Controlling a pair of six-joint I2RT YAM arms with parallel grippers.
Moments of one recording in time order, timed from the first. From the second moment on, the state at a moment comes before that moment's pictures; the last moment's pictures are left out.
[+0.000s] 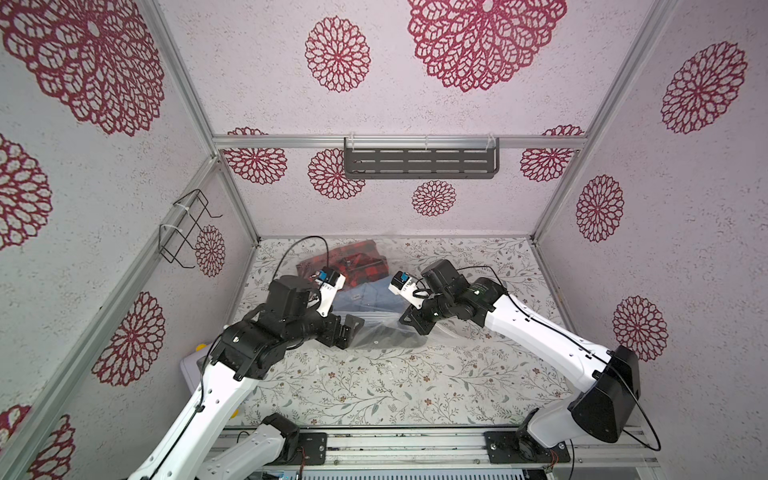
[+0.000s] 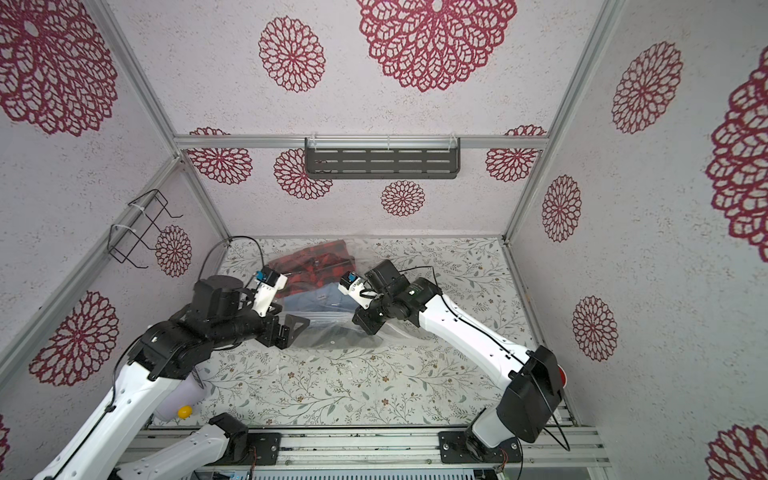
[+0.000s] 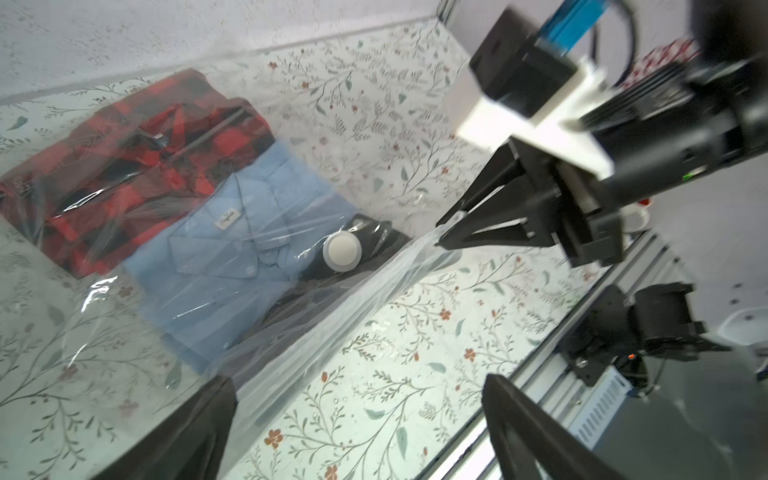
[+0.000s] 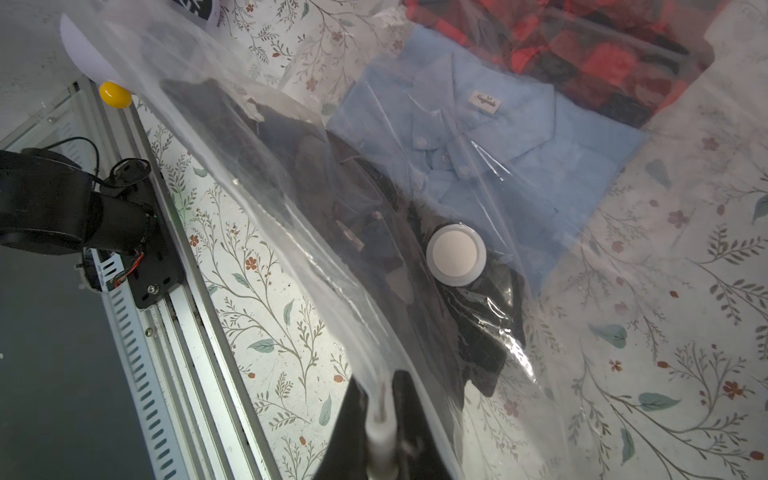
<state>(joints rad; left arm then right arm) -0.53 0.98 1.23 -0.97 0.15 -0.09 0.79 1.50 1.40 -0.81 -0.30 -0.08</state>
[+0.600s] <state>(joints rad) -0.62 1.21 1.28 -1.01 -0.04 0.10 0.79 1.50 1.41 -0.81 -0.33 -0.09</state>
